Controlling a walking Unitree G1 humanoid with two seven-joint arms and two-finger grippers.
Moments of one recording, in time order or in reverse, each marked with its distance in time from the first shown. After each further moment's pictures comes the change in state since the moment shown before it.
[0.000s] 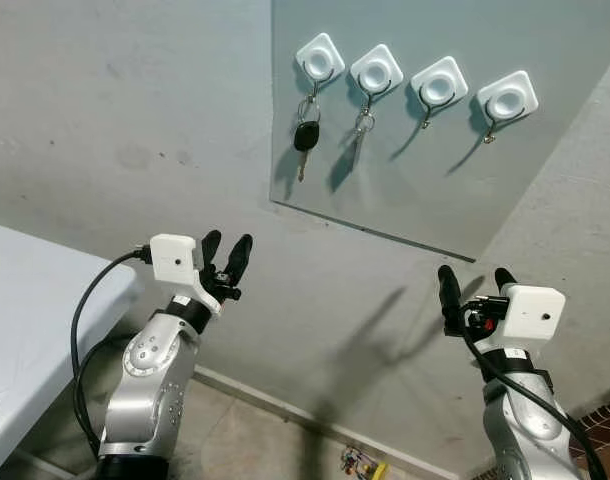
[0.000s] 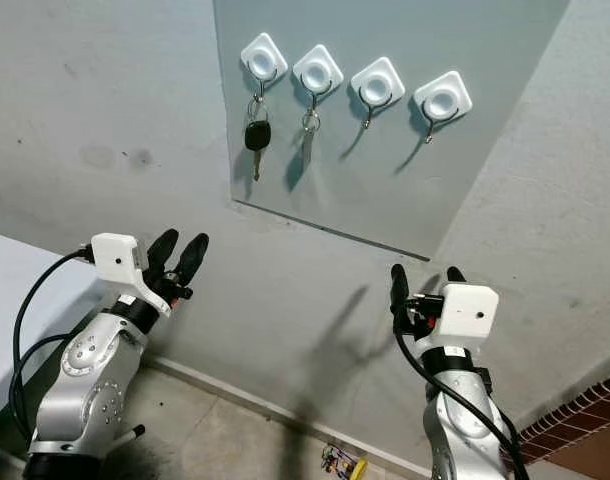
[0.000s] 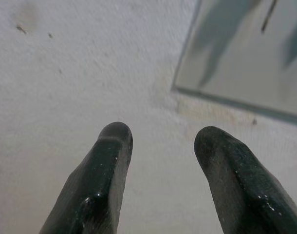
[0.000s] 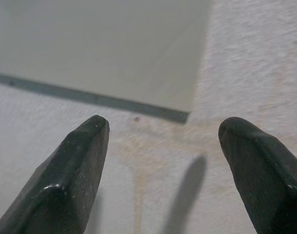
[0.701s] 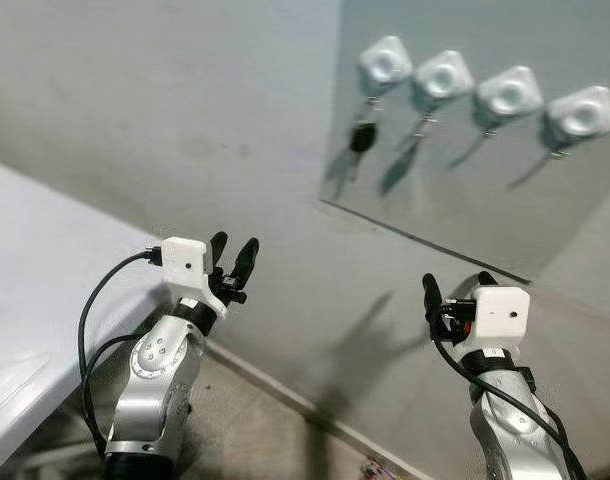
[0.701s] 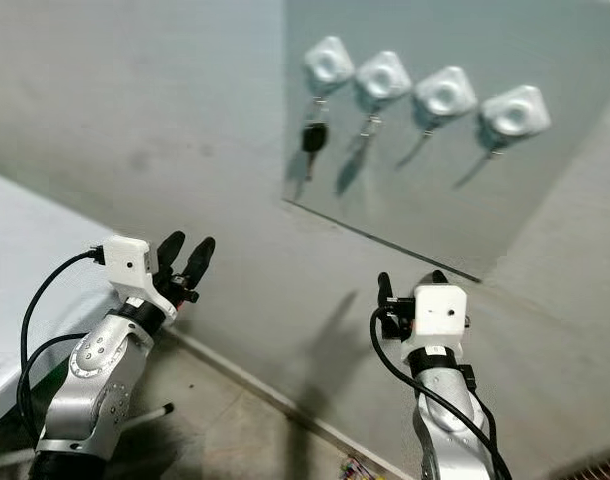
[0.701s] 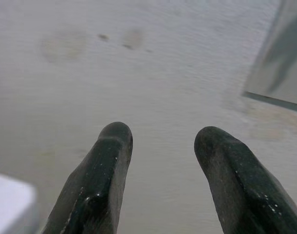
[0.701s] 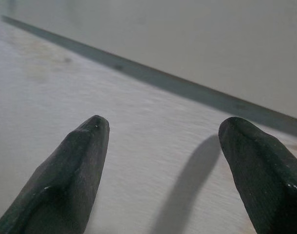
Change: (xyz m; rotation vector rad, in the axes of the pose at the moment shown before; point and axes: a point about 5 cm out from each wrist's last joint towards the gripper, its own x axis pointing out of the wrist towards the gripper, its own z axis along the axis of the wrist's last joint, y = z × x) left arm 0.004 -0.001 0.002 0.027 -0.018 -0.011; right arm 0.005 0.004 -0.010 -0.092 0.042 0.018
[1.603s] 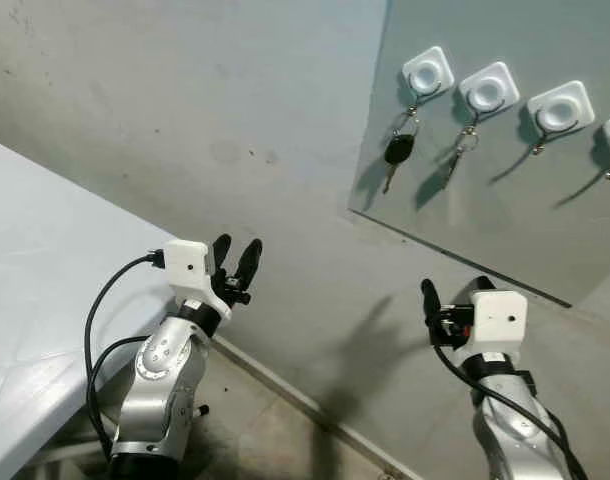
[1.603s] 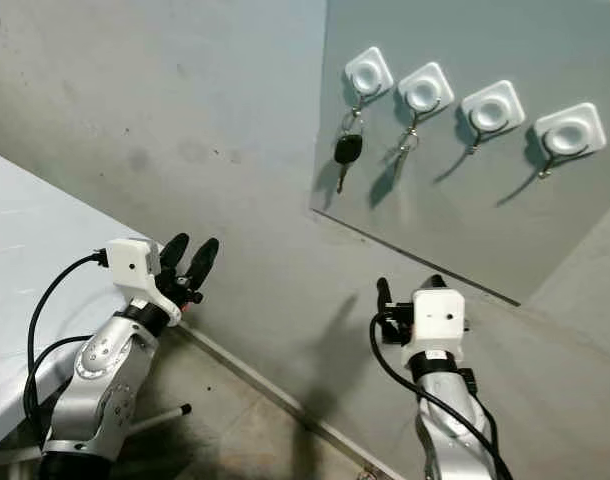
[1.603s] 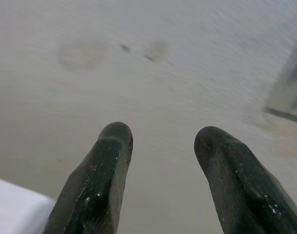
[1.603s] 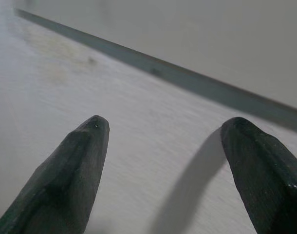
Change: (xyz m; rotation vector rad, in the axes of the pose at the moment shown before) left arm 0.004 -0.007 0.000 -0.040 -0.010 -0.015; right arm -0.003 -0.008 -0.007 -0.019 0.026 0.000
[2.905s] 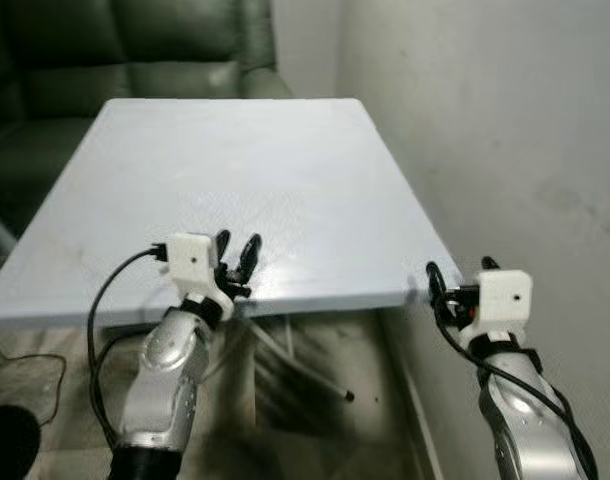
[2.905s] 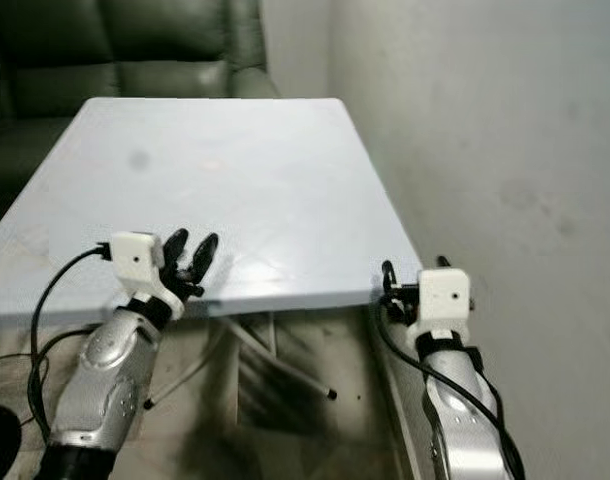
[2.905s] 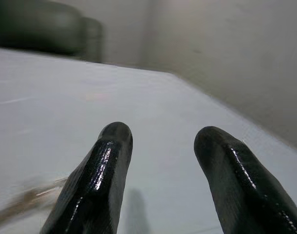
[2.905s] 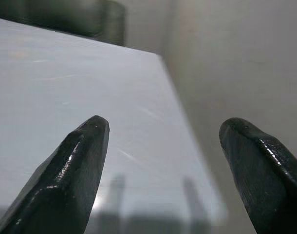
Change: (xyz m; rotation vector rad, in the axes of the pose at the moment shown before) left arm 0.004 0.011 0.002 0.023 0.011 0.057; right arm 0.023 0.005 0.020 -0.015 -0.075 0.053
